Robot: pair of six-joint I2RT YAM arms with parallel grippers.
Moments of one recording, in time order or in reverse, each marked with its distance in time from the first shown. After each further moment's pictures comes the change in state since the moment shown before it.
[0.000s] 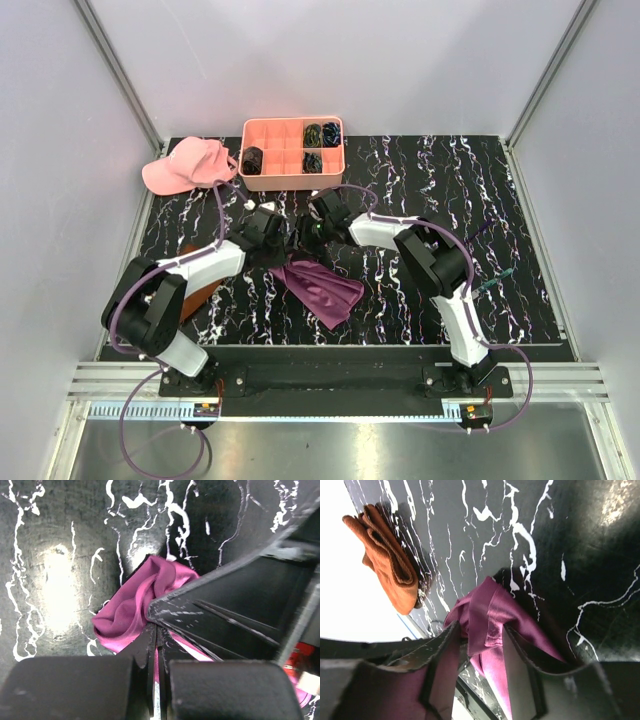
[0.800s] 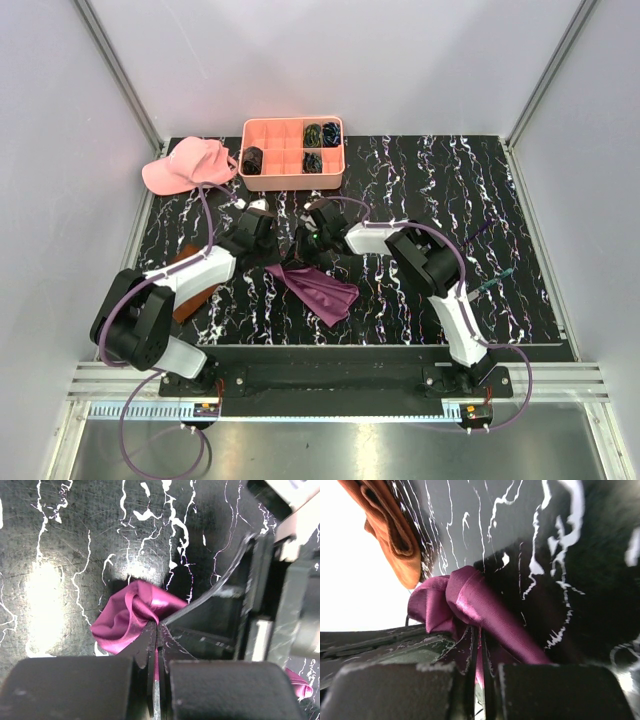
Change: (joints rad) left arm 0.028 -0.089 -0.056 0.049 0.007 -0.018; right arm 0.026 0.038 -0.055 0.129 -0.140 0.050
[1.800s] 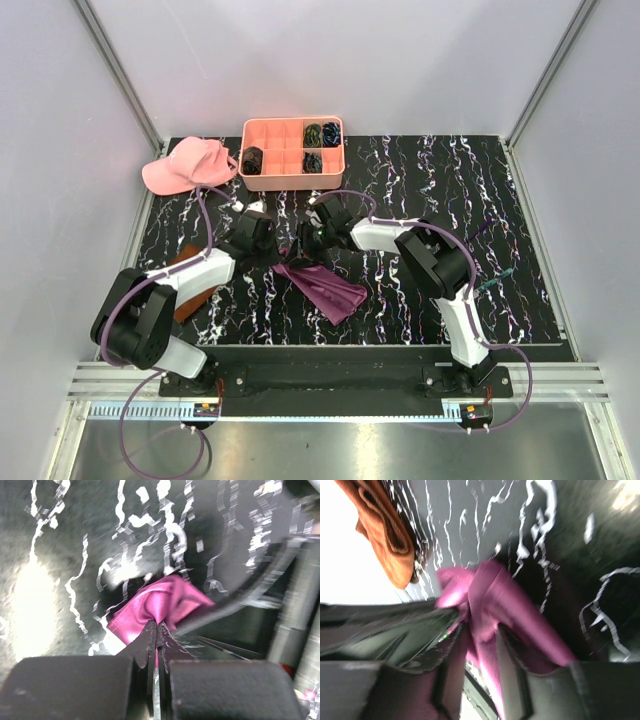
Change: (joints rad) left arm 0.012 0.002 -0.030 0.067 0.022 -0.021; right arm -0.020 -0.061 -0.010 -0.096 0.051 -0.090
